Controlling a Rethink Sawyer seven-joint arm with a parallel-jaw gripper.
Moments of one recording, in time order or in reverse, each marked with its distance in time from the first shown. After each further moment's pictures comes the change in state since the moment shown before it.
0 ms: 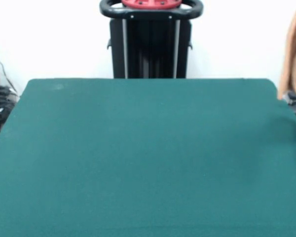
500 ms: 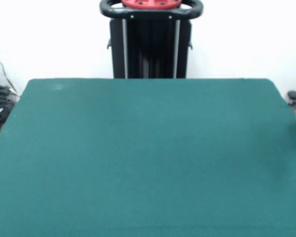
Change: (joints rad) arm -0.001 0.038 0.106 0.062 0.085 -0.184 0.000
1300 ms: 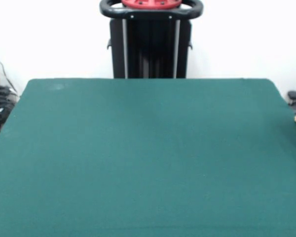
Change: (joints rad) arm 0.032 0.079 0.089 0.065 0.002 -0.130 0.009
